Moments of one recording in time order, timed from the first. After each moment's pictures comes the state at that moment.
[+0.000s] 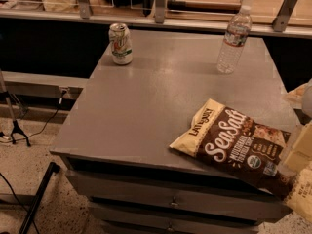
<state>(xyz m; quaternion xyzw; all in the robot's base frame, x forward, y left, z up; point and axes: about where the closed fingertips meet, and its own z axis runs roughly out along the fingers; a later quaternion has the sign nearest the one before) 0.395 -0.260 0.888 -0.54 0.83 0.04 0.13</state>
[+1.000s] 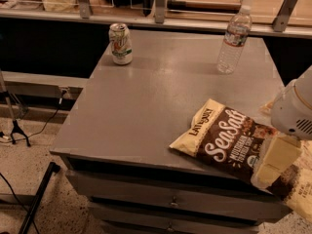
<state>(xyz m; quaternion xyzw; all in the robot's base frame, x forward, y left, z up) 0.384 -0.216 0.859 -0.54 0.83 0.06 0.10</state>
